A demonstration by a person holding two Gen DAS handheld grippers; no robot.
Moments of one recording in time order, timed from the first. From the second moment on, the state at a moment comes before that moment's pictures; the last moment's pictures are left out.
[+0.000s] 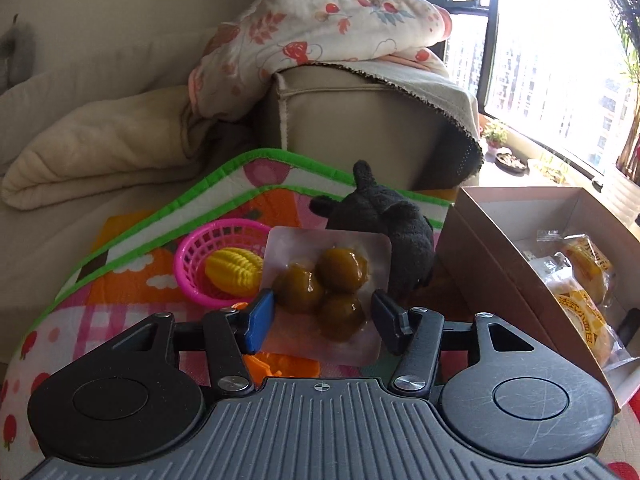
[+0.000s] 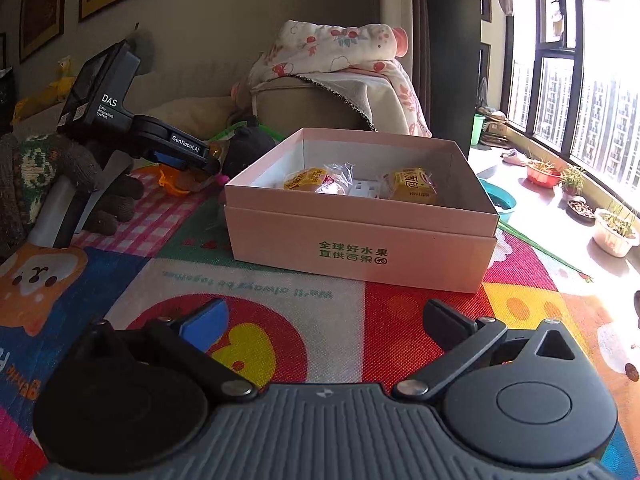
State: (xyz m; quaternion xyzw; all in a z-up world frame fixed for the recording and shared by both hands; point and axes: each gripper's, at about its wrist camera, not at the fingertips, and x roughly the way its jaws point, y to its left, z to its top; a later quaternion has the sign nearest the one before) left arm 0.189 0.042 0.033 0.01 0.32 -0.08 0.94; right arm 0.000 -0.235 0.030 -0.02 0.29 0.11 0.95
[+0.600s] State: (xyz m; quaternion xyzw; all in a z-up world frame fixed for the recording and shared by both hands) left arm 0.151 0.037 0.027 0.06 0.29 -0.09 0.95; right arm 0.007 -0.230 0.027 -0.03 0.31 0.11 0.94
